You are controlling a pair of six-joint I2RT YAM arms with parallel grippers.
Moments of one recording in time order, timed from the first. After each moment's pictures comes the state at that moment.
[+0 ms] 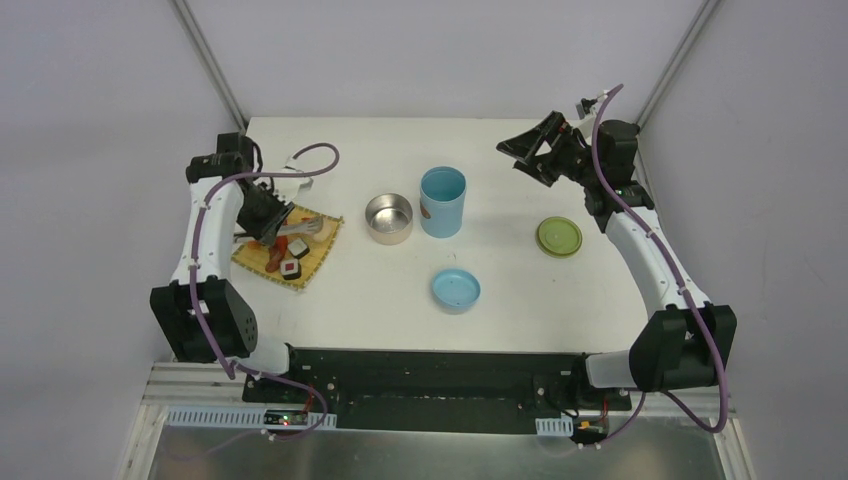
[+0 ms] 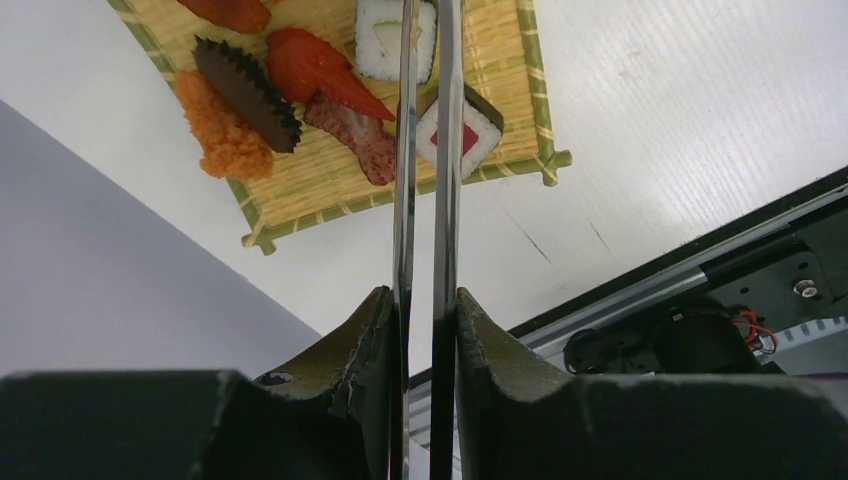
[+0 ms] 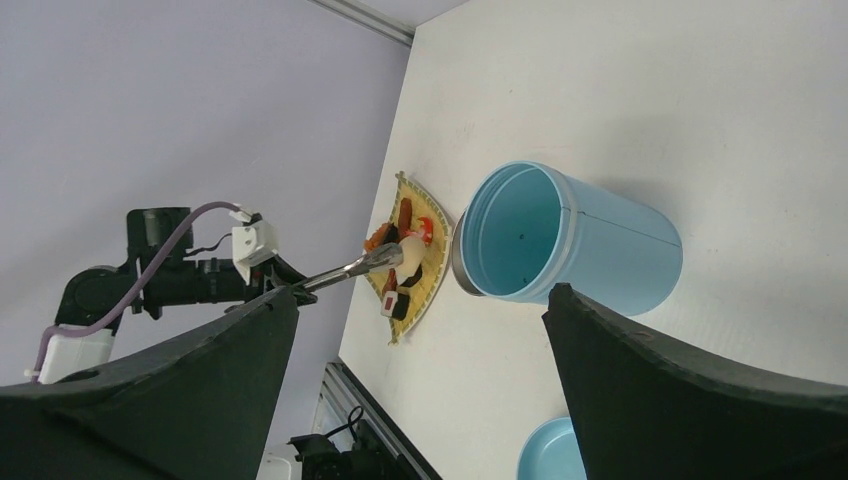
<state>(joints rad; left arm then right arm) 0.17 1.48 1.40 -1.25 0.14 0.85 0.12 1.36 1.18 -0.07 -0.64 0.84</state>
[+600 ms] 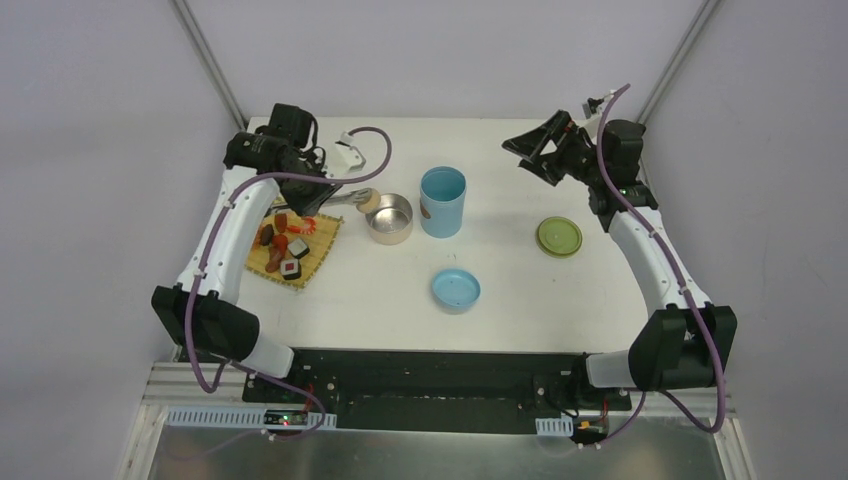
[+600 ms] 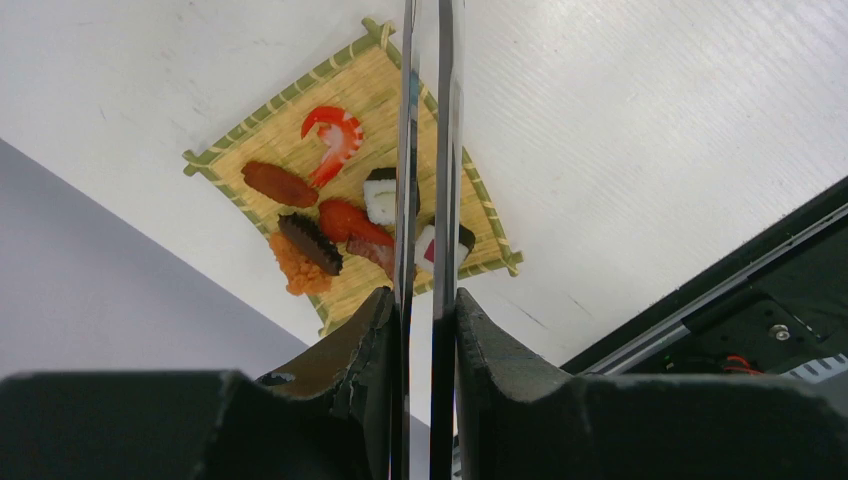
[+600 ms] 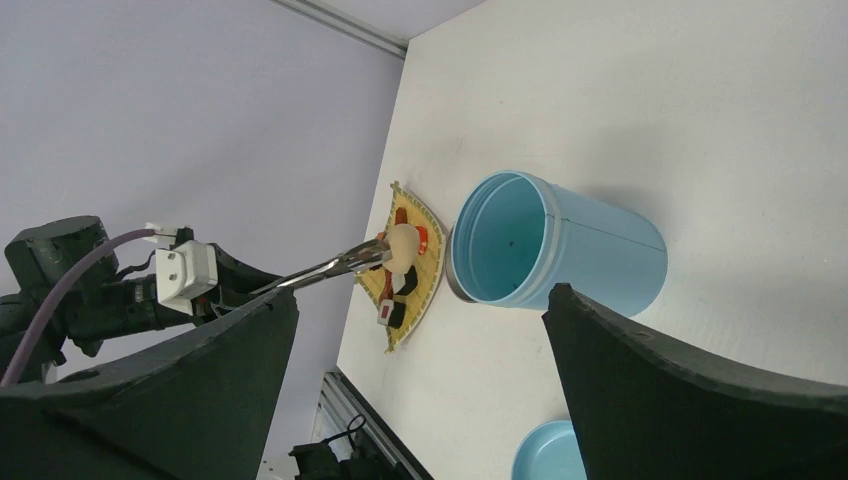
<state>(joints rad) -0.19 1.47 1.66 -1.30 0.10 0.73 0.10 1.36 1.18 -0.07 -0.65 0.84</state>
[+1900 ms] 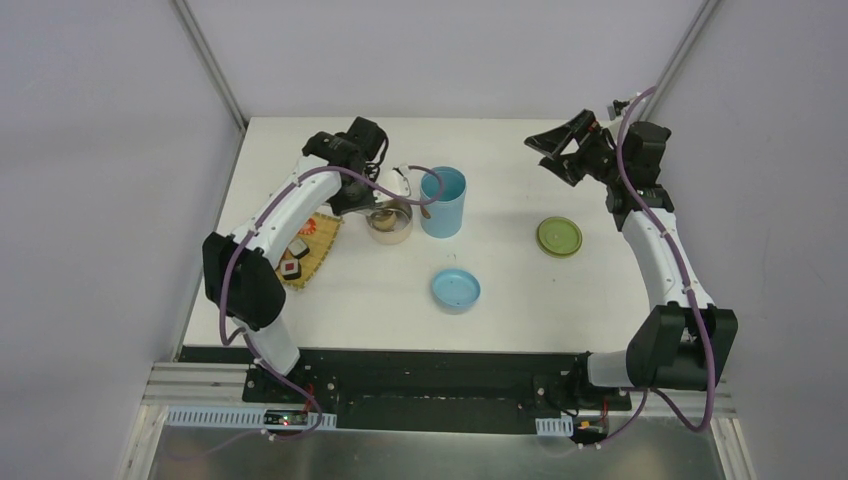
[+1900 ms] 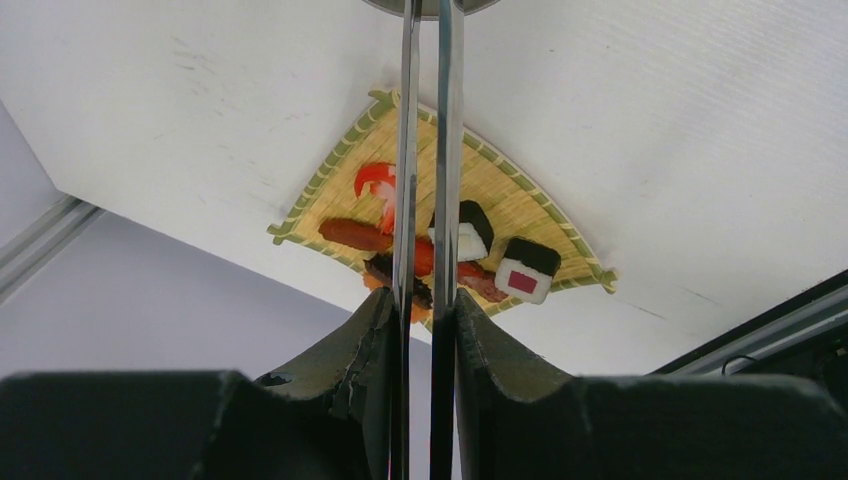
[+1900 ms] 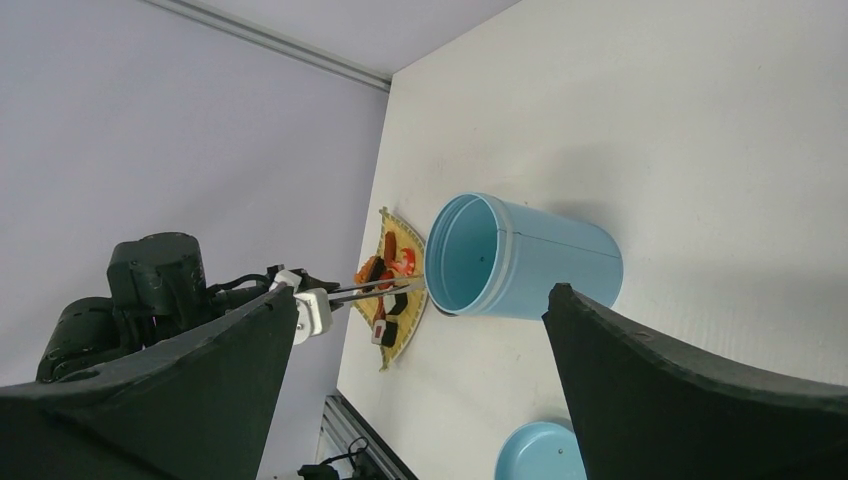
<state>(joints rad) -0.46 1.71 1.67 -1.21 -0.18 0.89 -0.03 1.36 1.17 -0.07 -0.71 0.85</state>
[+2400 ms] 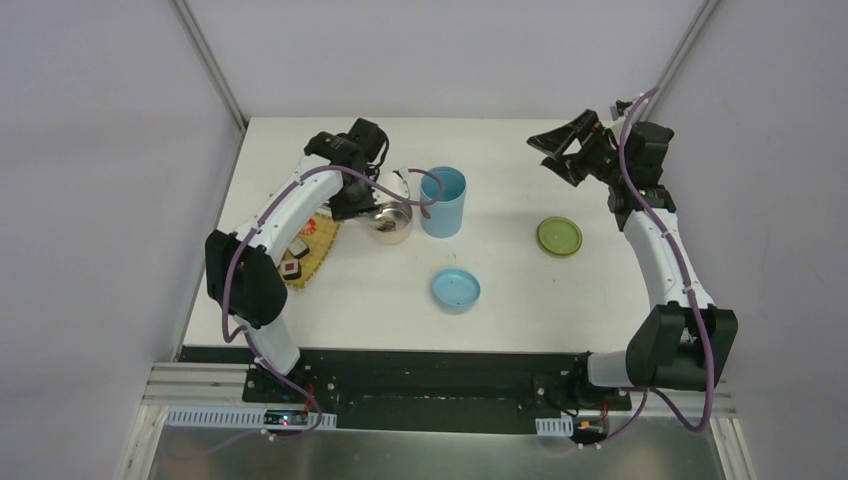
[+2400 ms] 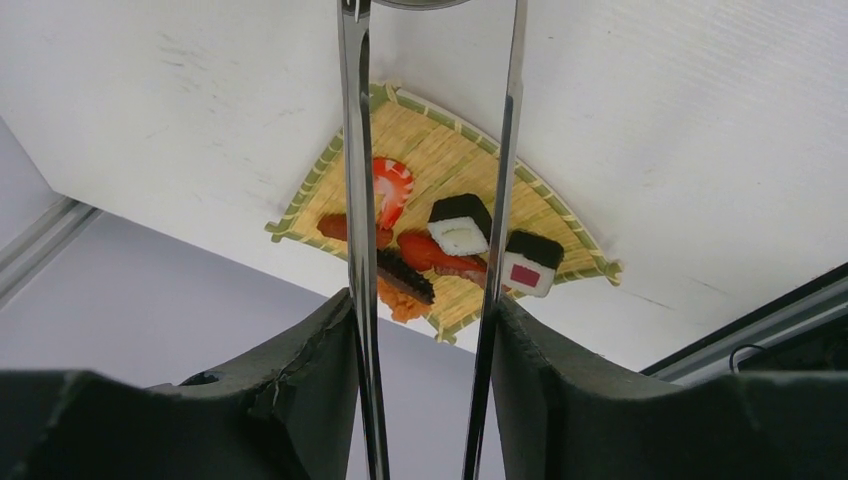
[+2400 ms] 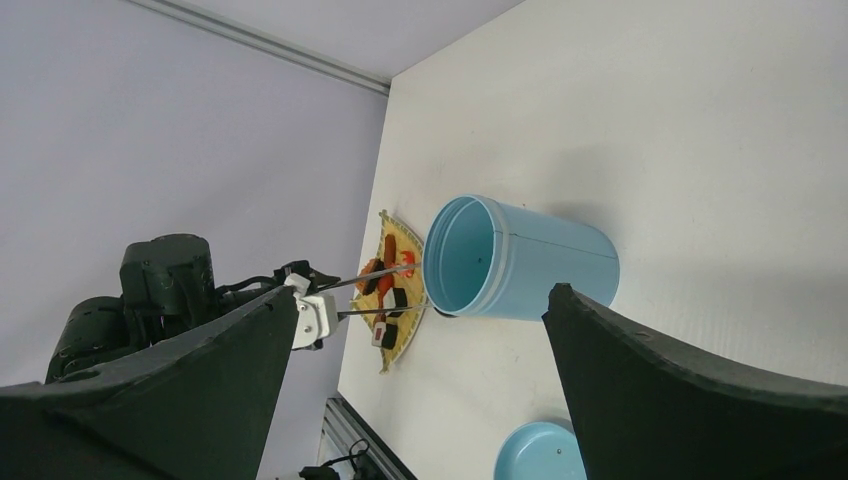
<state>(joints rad) -0.46 1.73 1.67 -1.22 -0.20 0.91 -0.05 1.36 1.16 -0.07 -0.72 0.85</state>
